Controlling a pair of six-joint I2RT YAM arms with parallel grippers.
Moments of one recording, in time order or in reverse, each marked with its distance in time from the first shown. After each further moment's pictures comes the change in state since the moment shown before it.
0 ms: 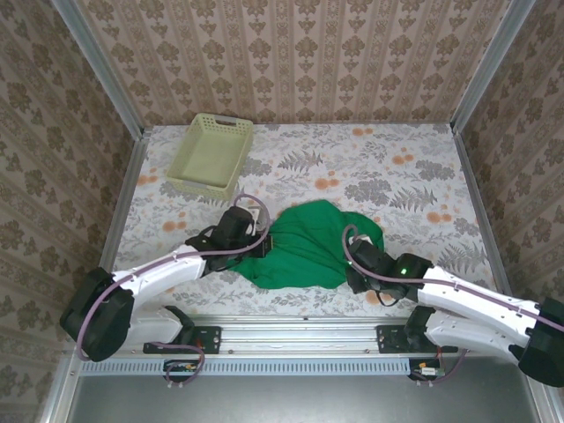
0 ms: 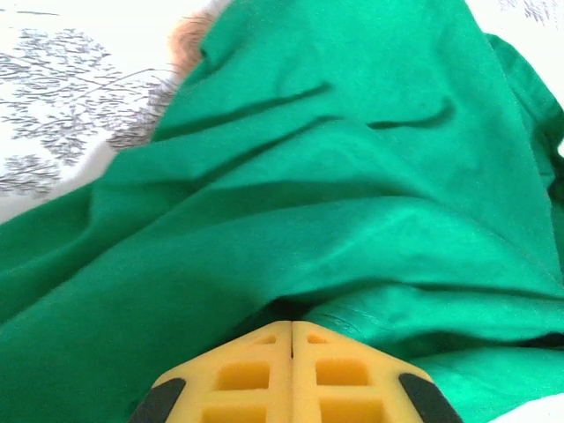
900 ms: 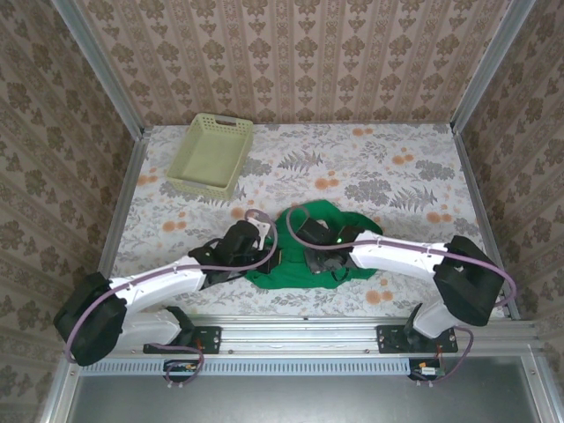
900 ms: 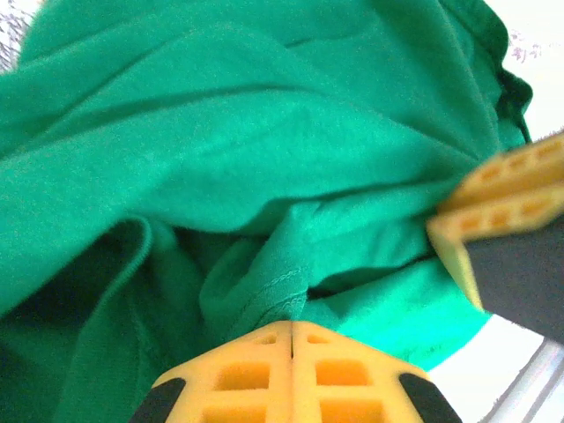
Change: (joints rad) left arm -0.126 -0.060 -0.079 0.048 0.006 0.019; right arm 0.014 0.603 0.320 0.179 -0.040 0.005
